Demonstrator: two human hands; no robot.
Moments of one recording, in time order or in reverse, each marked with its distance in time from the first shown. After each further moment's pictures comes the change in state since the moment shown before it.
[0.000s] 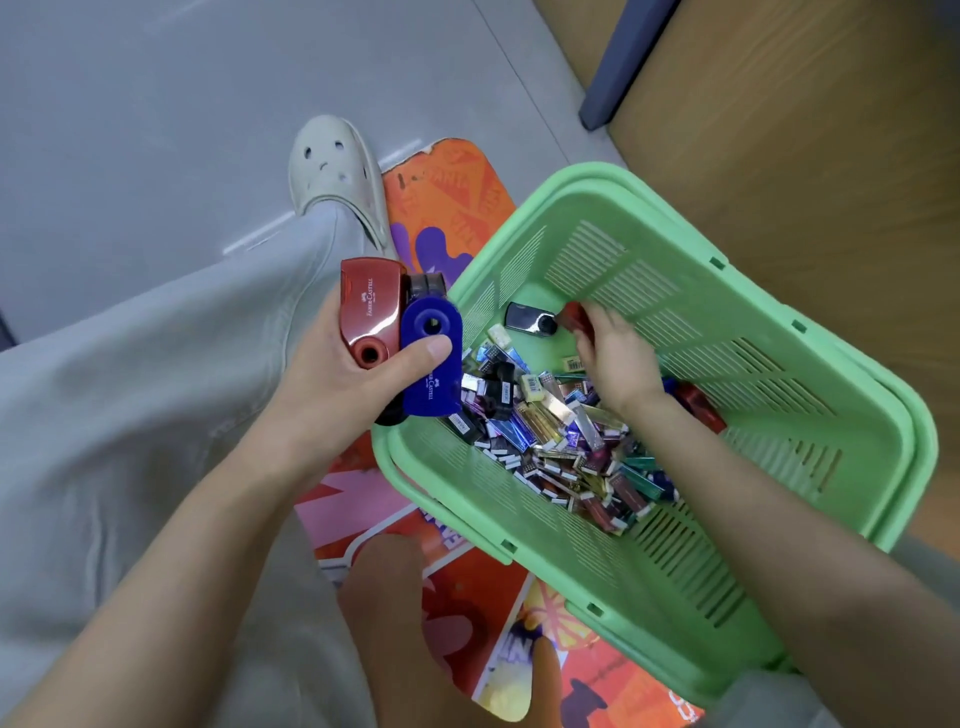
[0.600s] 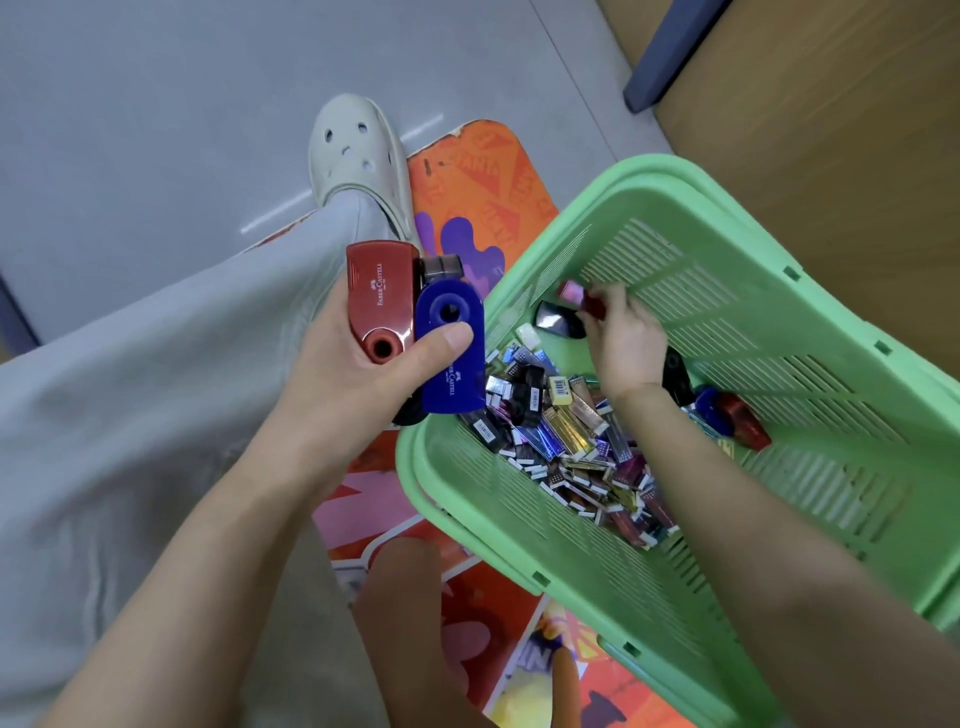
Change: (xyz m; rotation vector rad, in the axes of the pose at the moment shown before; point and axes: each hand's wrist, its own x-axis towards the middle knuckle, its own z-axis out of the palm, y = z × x) left_hand 0.019 -0.009 -0.012 -0.059 0.084 0.007; right_hand 0.037 -0.014 0.044 -0.029 0.342 -0.091
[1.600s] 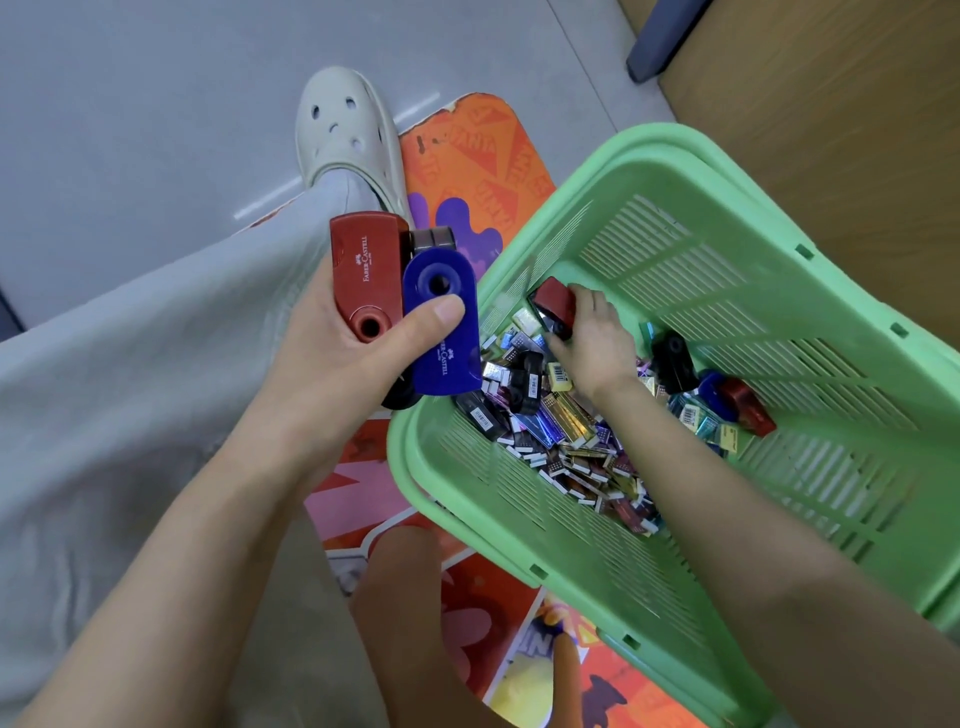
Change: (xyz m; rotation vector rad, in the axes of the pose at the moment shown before) left_hand 0.005 0.000 0.000 0.020 -0.024 -0.014; right_hand -0.010 -0.011 0.020 -0.004 -0.425 0.130
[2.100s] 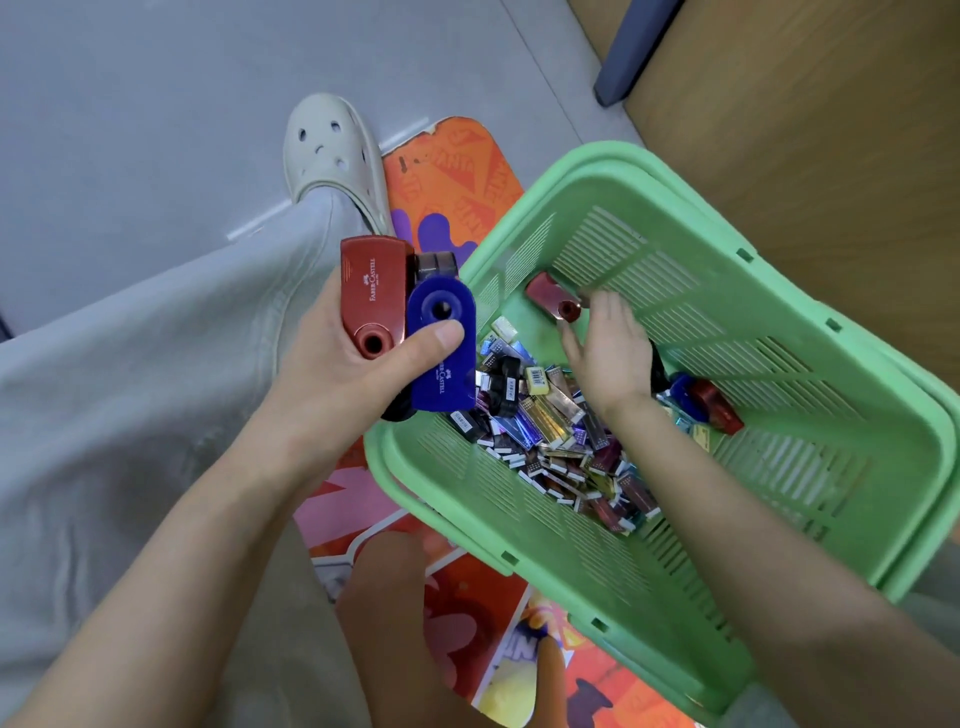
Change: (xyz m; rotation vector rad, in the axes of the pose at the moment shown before) left_hand -0.007 0.002 0.008 0.077 -0.020 0.012; right_hand -0.022 0.007 -0.026 -0.022 0.188 -0.015
